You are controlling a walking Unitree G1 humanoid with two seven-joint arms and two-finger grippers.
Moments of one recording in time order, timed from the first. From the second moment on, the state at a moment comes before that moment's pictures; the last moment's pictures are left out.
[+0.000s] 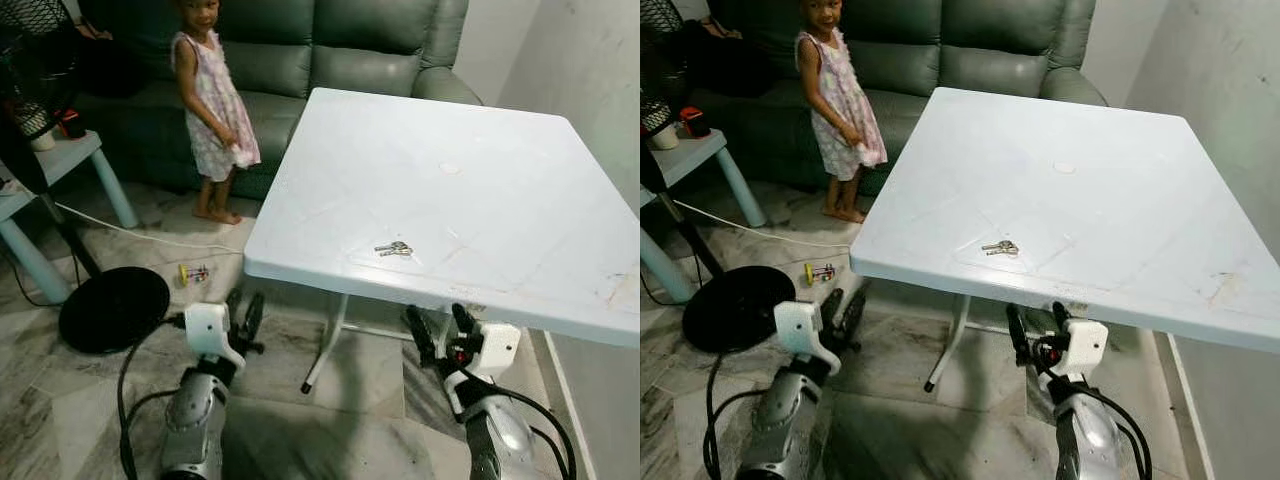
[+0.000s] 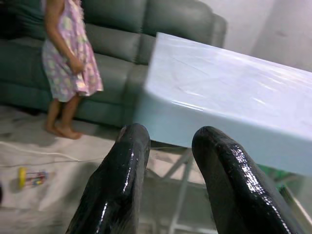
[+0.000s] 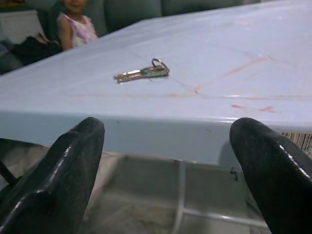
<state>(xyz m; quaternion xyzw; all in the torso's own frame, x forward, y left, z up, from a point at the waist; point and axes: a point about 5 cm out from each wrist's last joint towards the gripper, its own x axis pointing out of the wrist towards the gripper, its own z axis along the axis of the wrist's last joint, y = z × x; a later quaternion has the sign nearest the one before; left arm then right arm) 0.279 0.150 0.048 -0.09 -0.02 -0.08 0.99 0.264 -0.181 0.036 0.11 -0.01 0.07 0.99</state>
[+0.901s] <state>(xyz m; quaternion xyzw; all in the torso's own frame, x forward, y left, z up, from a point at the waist) 0.254 0.183 0.064 -0.09 -0.01 0.01 1.00 0.248 -0.203 0.059 0.05 -0.02 0.04 1.00</state>
